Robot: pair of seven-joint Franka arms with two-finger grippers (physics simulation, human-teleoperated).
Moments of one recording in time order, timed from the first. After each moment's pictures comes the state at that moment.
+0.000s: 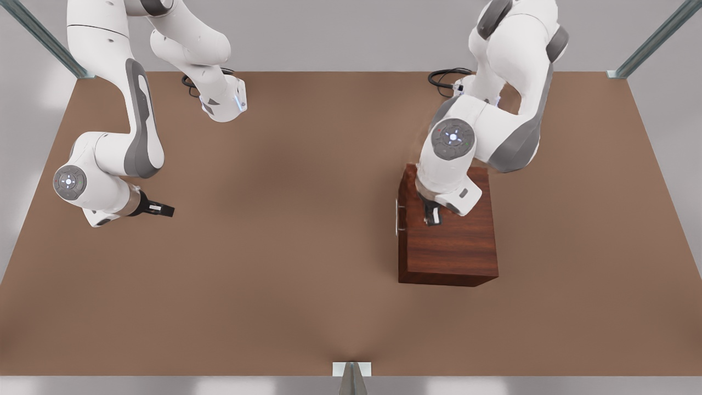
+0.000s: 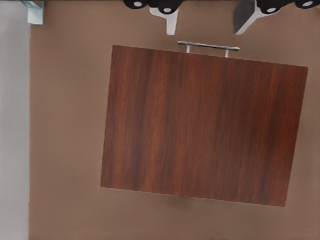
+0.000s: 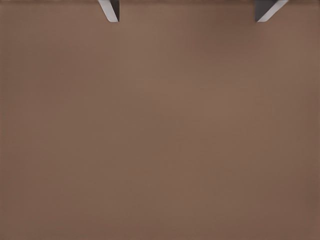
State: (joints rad) left arm -0.28 0.45 -0.22 -1.06 0.12 1.47 -2.12; right arm -0.11 0.16 0.04 -1.93 -0.02 1.92 0.14
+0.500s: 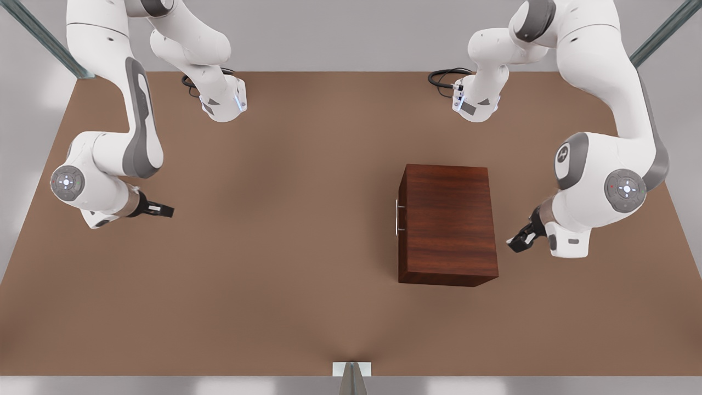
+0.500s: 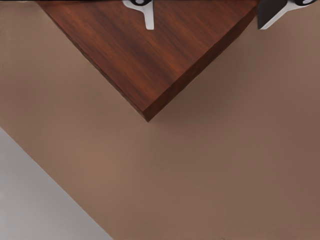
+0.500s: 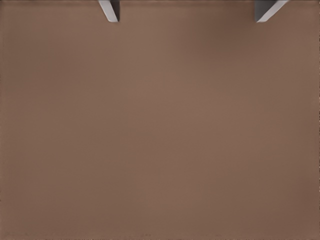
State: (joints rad) left arm 0.02 0.39 -0.18 -1.31 0.00 1.64 -0.85; right arm -0.11 0.17 0.05 -1.88 -0.03 1.87 0.14
